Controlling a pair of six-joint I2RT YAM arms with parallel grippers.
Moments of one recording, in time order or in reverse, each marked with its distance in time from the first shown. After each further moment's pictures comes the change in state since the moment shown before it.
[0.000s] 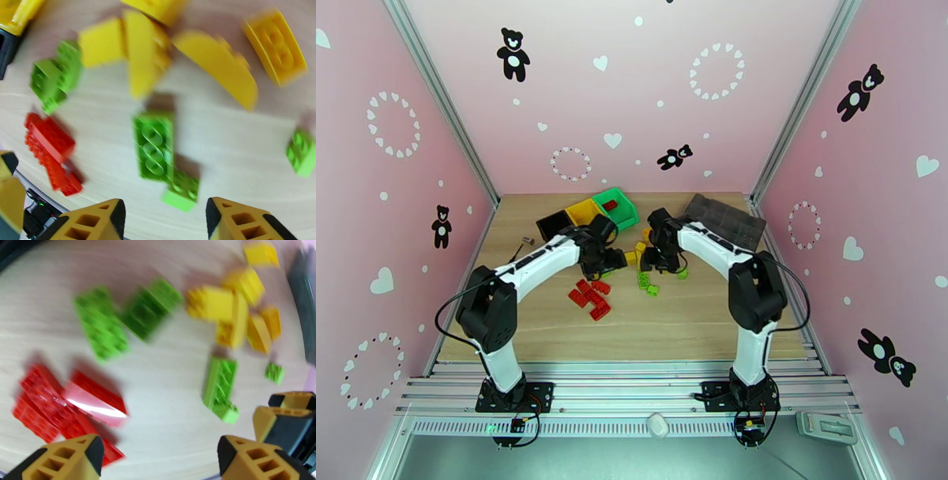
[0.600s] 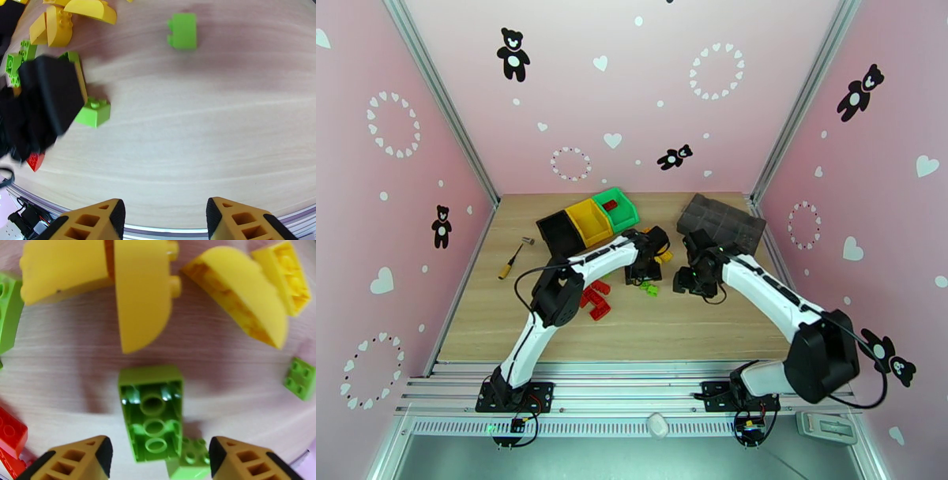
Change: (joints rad) left arm -0.176 0.507 0.523 -0.216 -0.118 -0.039; right arm -0.080 -0.490 -0.417 -0.018 0.105 0.101
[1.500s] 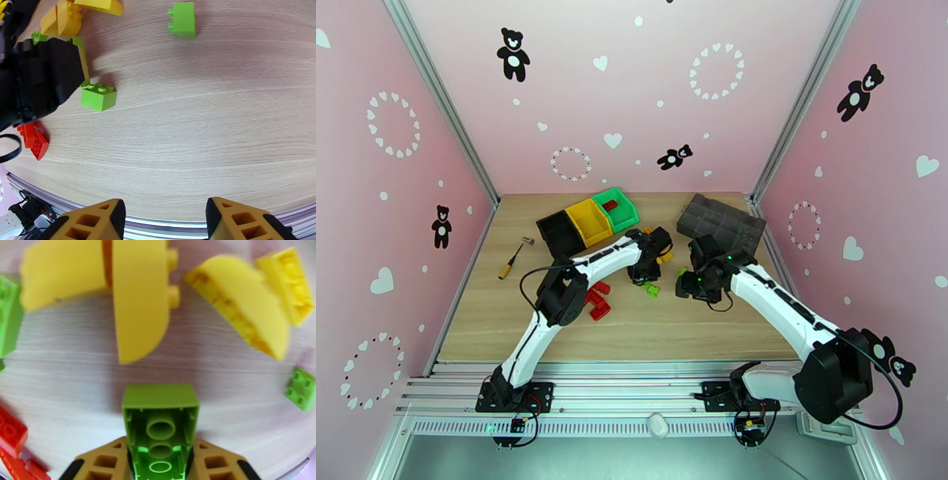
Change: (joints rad) left arm -0.010 -0.010 0.039 -0.008 -0.027 -0.022; right arm 0.000 -0.063 -0.035 0.018 -0.050 0.000
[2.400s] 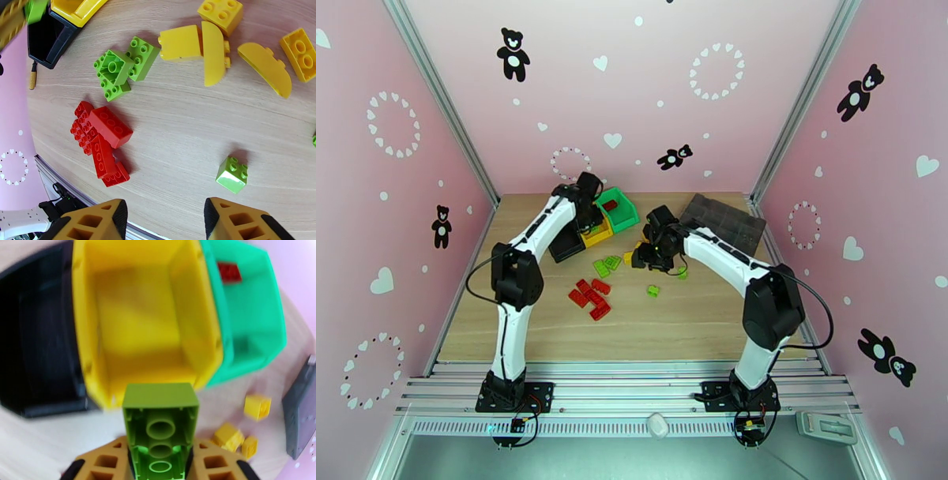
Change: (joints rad) left arm 0.483 -0.029 0.232 -0.018 -0.024 0.145; right arm 0.134 0.481 0.475 0.103 -0.182 -0.010
